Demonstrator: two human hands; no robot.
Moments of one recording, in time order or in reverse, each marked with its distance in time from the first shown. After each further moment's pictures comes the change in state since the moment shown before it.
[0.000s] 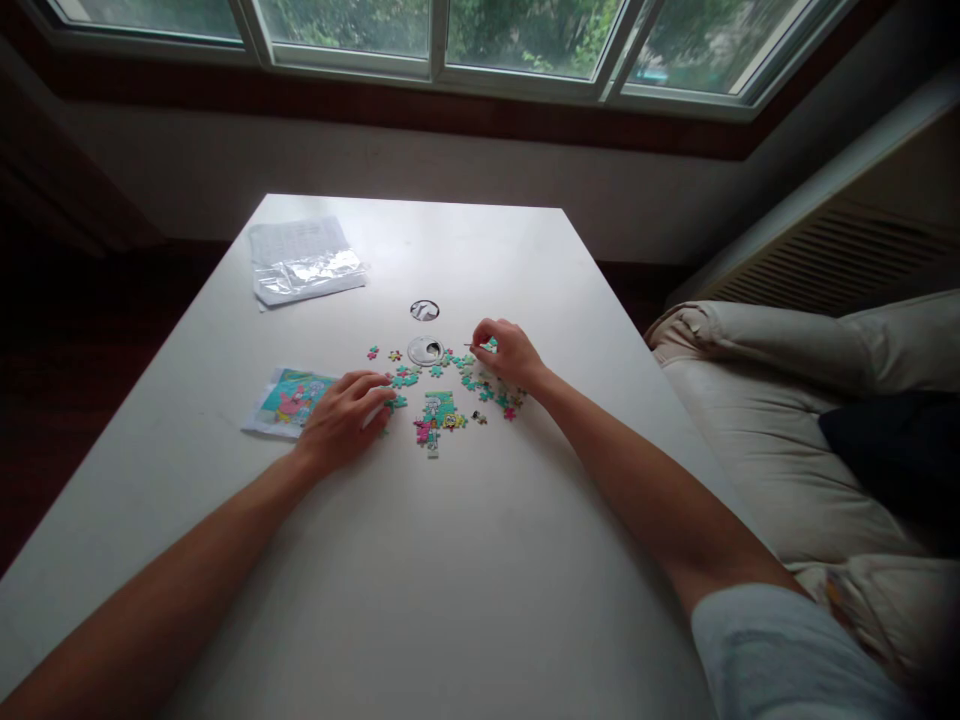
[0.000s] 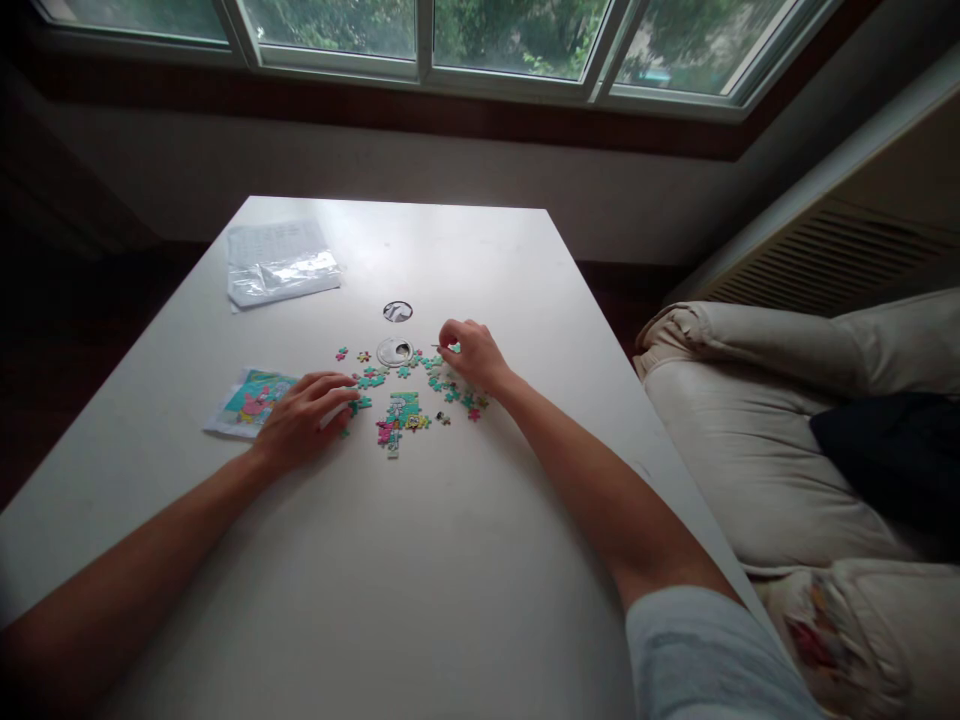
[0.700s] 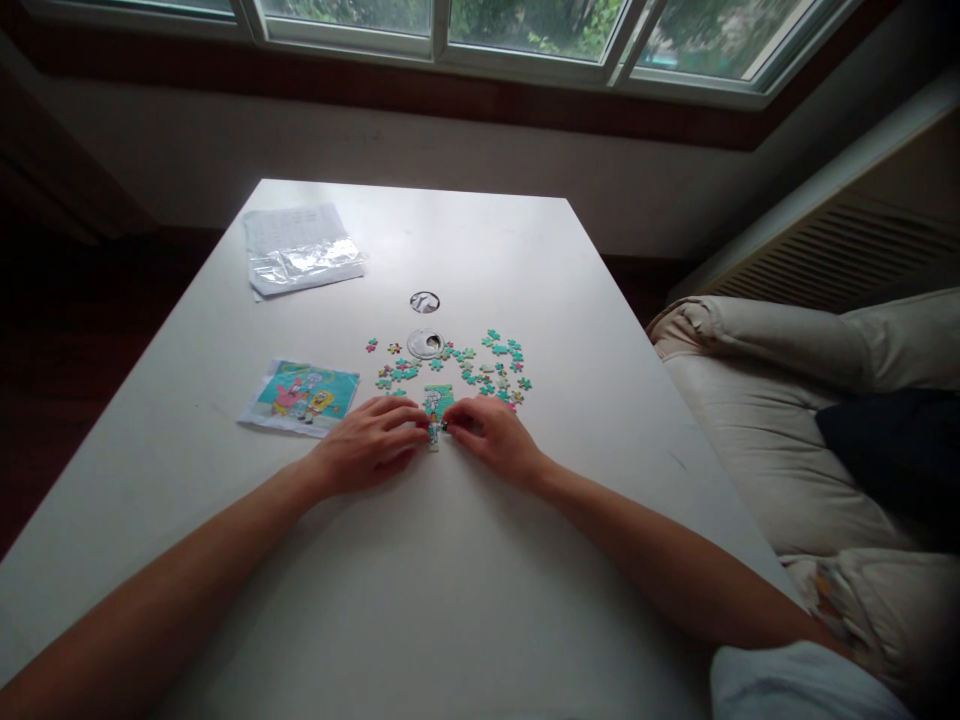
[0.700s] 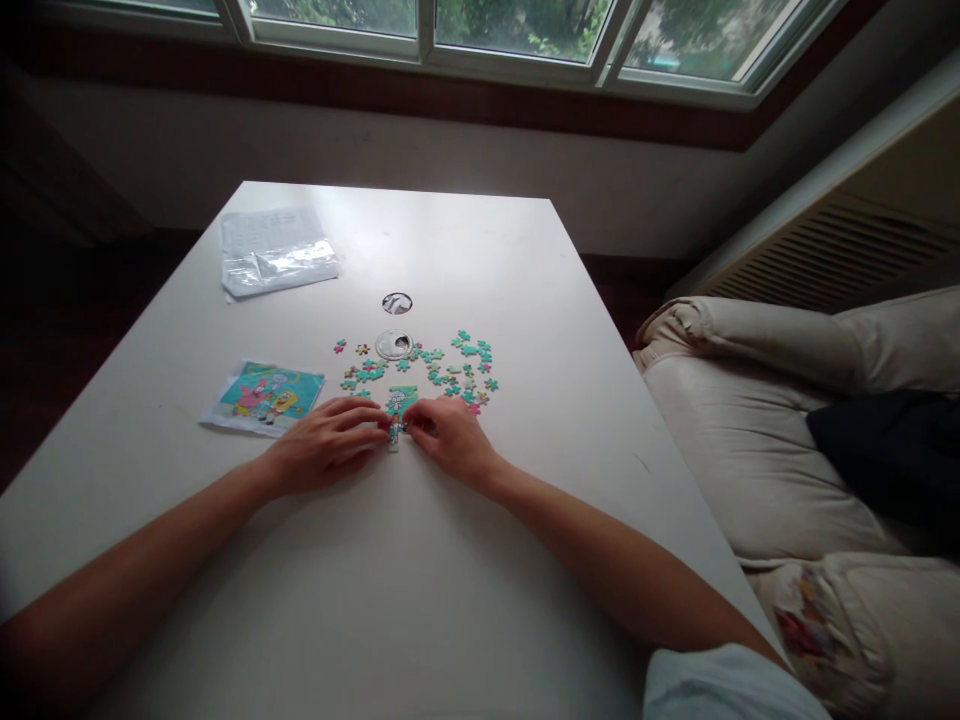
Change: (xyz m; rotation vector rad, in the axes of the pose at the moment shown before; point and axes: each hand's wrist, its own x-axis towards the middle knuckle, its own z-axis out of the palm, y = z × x) left_hand 0.000 0.034 -0.003 -0.113 -0.263 0.313; right_hand -0.098 -0.091 0.020 0.272 -0.174 0.095
